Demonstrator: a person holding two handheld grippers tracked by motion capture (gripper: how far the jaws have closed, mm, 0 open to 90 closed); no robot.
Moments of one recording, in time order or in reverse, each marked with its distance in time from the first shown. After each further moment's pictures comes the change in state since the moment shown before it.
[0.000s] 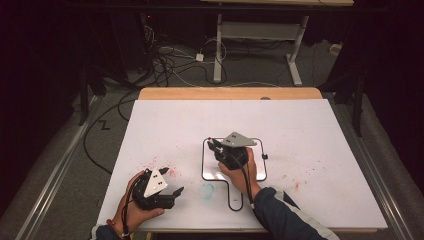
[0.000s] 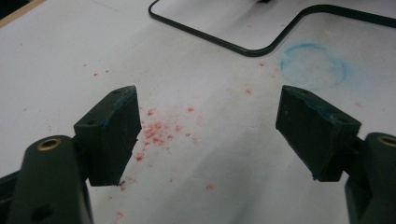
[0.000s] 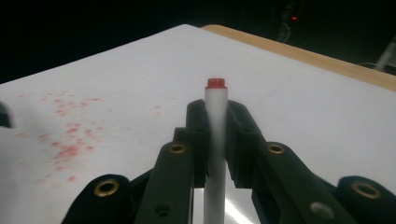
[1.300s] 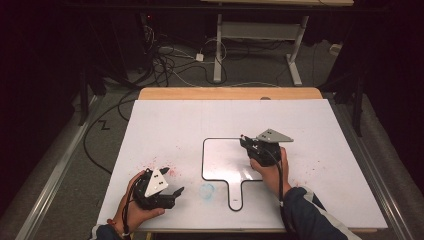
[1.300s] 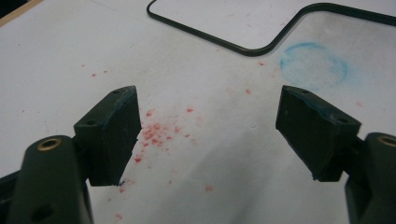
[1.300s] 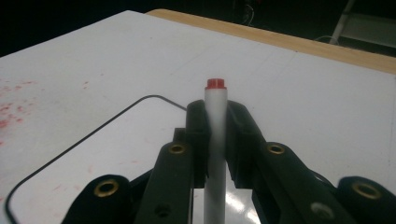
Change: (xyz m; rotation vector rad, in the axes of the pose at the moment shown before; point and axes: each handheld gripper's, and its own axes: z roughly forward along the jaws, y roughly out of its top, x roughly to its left) left arm -0.001 0.002 0.001 0.006 -0.003 0.013; right arm -0.060 -0.017 -0.055 0.042 -0.067 0.066
